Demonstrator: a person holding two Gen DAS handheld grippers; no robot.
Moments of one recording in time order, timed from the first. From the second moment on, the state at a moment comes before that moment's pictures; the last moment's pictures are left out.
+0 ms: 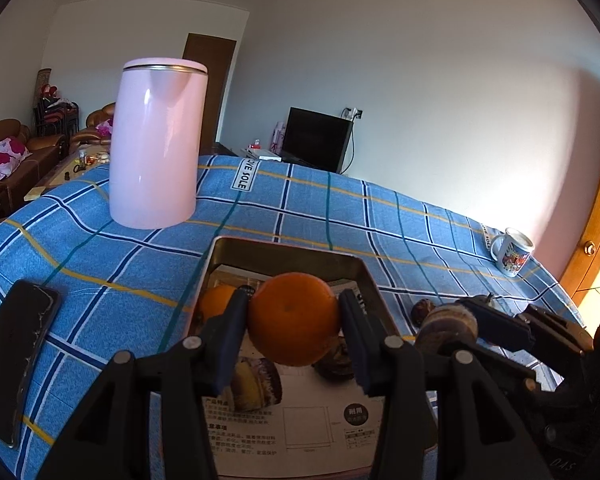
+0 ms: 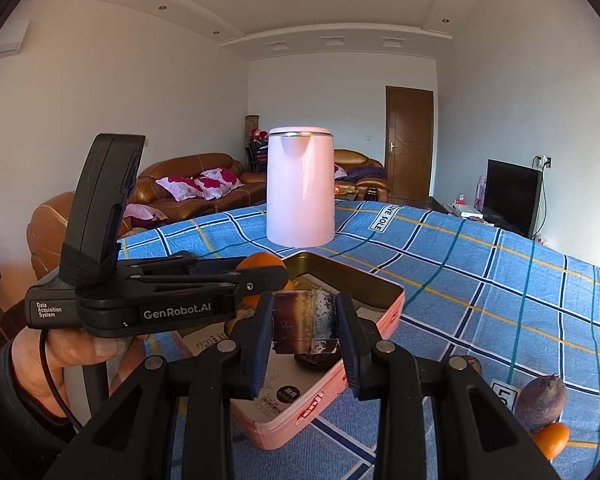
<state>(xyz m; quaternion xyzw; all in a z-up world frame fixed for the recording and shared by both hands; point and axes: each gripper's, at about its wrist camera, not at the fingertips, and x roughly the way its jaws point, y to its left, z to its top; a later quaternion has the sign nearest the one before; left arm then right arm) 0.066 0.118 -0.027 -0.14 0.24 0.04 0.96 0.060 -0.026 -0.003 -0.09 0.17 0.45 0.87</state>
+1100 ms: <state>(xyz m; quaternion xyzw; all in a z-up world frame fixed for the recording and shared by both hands) 0.075 0.112 -0.040 -0.11 0.29 0.04 0.95 0.081 0.014 -0.028 -0.14 0.29 0.45 0.83</state>
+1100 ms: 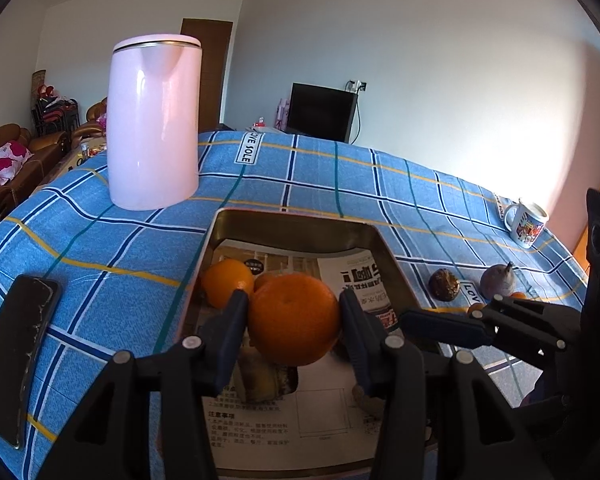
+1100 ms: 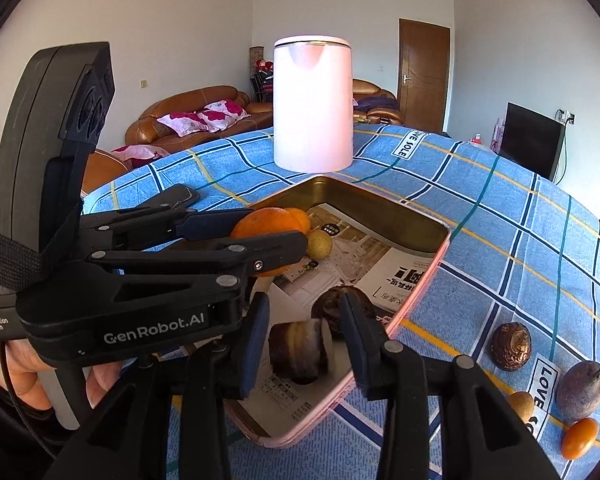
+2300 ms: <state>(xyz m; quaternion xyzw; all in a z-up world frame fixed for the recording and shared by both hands) 0.117 -0.051 -0.029 0.00 0.31 -0.08 0.95 0.141 -0.184 -0.036 -0.06 0.33 0.24 0.91</state>
